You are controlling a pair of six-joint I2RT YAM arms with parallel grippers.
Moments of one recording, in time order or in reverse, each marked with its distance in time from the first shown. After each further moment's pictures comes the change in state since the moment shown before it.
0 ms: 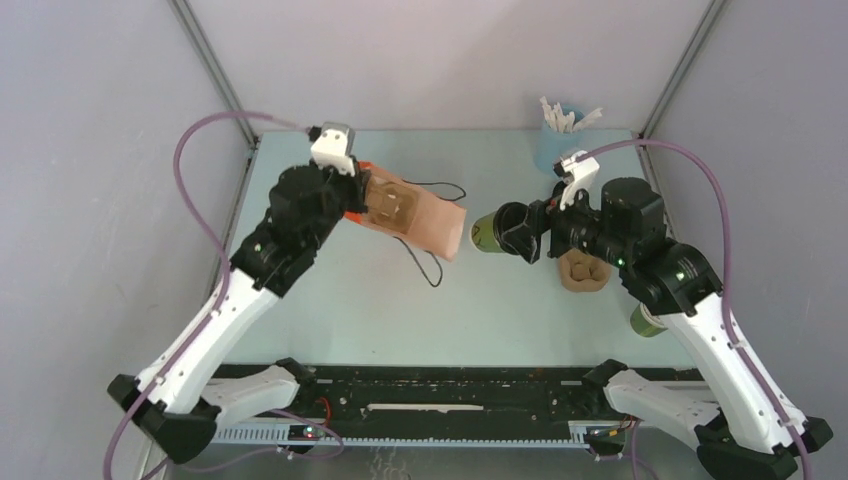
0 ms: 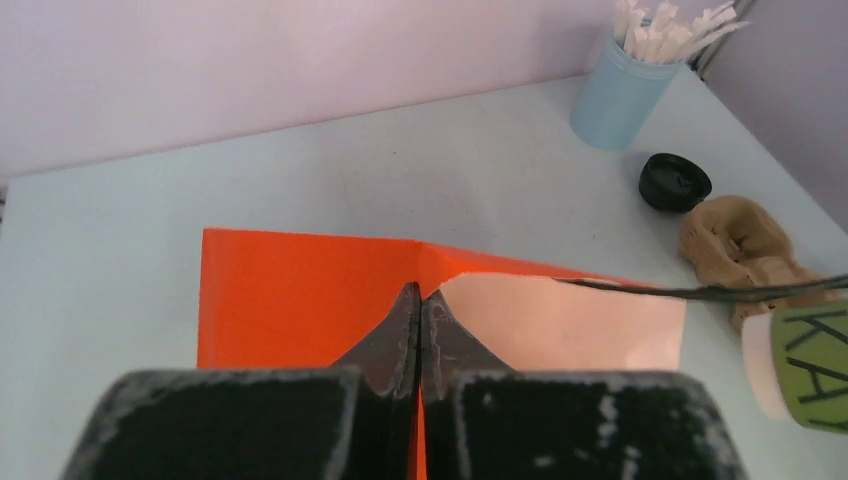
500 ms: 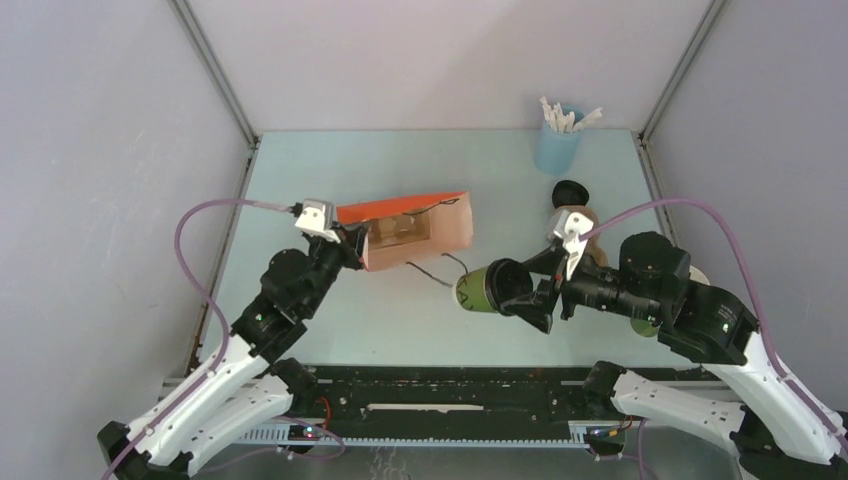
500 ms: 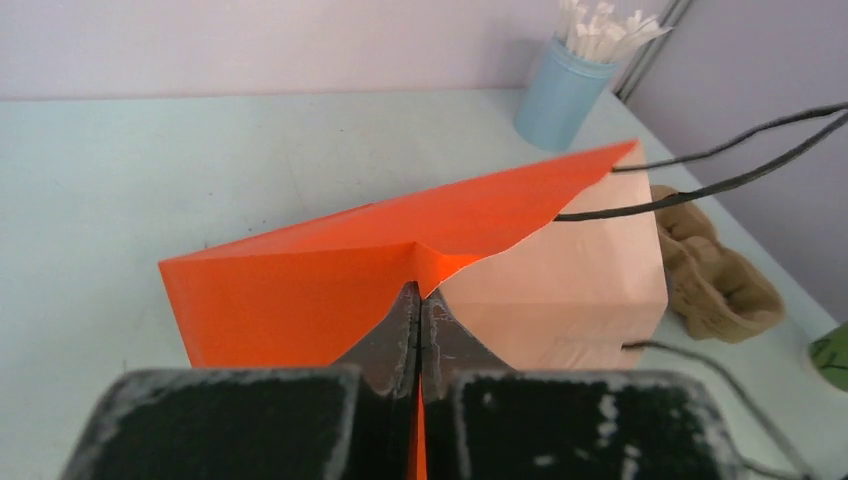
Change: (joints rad) left arm -0.103 -0.420 -0.625 0.375 -0.063 -0.131; right arm 0.357 -0.200 -0.055 -0.077 -0.018 -0.137
